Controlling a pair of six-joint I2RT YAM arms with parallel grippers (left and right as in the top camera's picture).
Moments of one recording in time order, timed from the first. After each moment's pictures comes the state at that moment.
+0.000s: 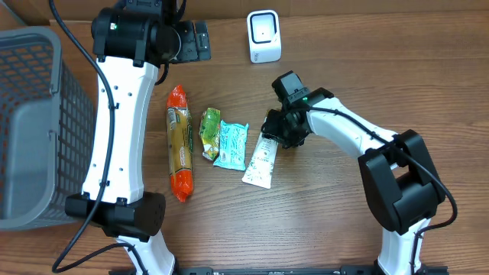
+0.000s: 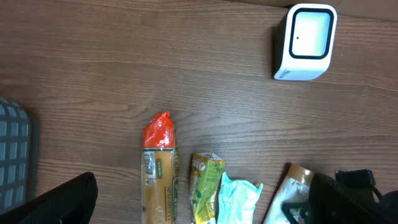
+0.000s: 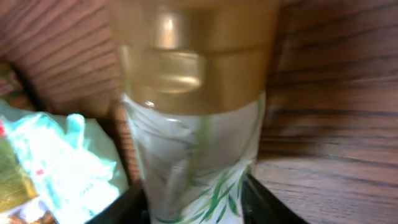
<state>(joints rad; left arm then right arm) -0.18 1.92 2.34 -1.41 -0.12 -0.30 0.50 2.04 1.41 -0.68 -0.30 0.74</state>
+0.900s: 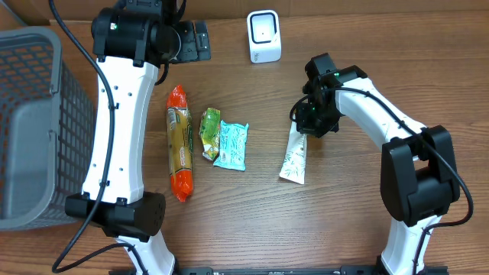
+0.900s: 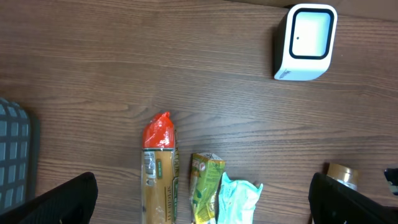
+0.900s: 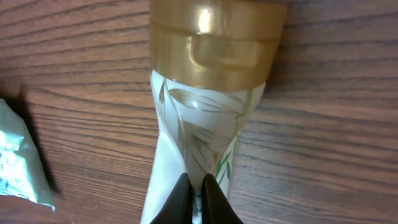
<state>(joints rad) -0.18 1.92 2.34 -1.41 -0.12 -0.30 0.33 2.04 1.52 -0.97 -0.24 0.33</state>
